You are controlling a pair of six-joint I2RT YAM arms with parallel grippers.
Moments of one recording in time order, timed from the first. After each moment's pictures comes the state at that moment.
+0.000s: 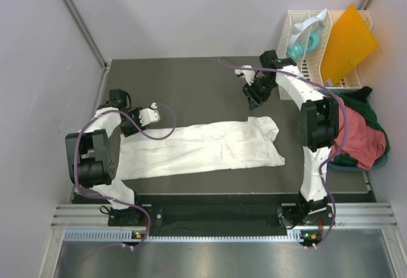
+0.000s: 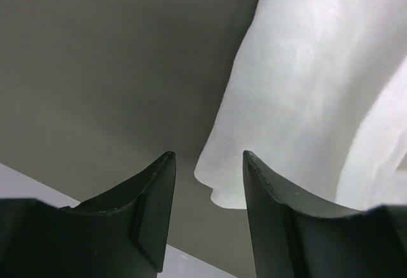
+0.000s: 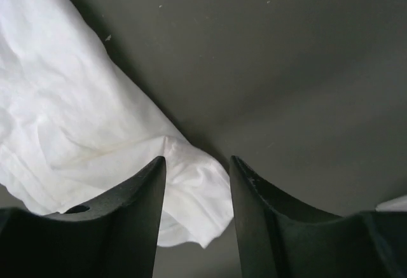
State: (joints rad) left arm 0.15 1.65 1.07 -0.62 0.23 1.36; right arm 0.27 2.10 1.87 -1.03 -0.41 -0.67
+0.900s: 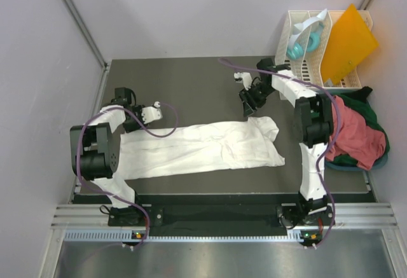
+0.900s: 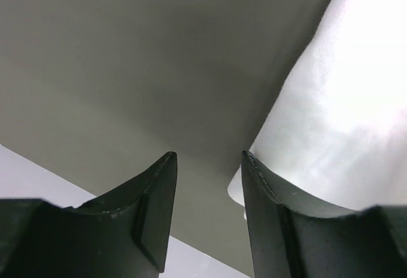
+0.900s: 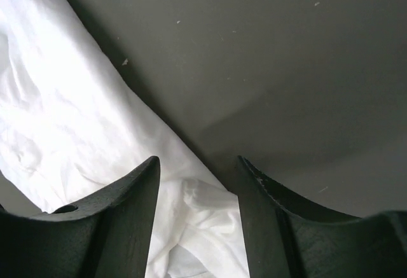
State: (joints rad) left arm 0.10 1.72 1.07 -0.48 0.12 1.36; right arm 0.25 2.20 1.84 -0.98 -0.54 -0.54
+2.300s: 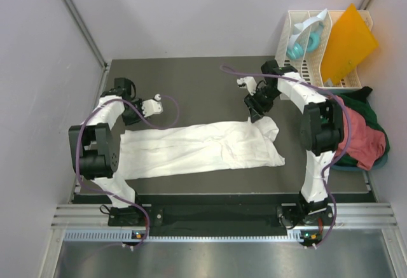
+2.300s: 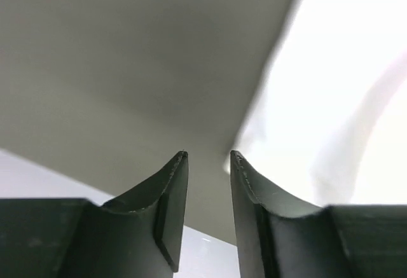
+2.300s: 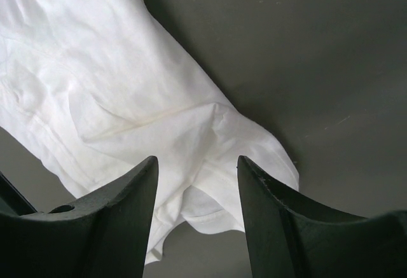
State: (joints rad) left arm 0.08 1.73 1.25 -0.72 0.14 1.33; right arm 0.25 2.04 1.69 -1.04 -0.46 -0.64
